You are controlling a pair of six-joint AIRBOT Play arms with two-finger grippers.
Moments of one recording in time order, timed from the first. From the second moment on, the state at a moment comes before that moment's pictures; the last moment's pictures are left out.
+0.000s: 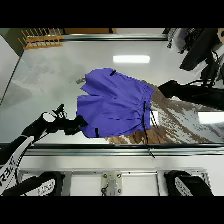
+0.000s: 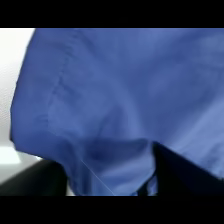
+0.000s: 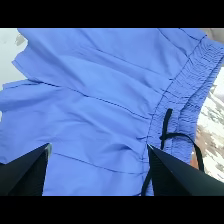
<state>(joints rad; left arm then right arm) -0.05 -1.29 0.59 0.82 -0.79 -1.58 -0.06 -0.88 1.06 -0.97 1.00 1.44</state>
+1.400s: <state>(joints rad) -0.18 -1.20 0.67 0.85 -0.80 -1.53 0.06 -1.16 0.50 -0.71 0.50 1.52</state>
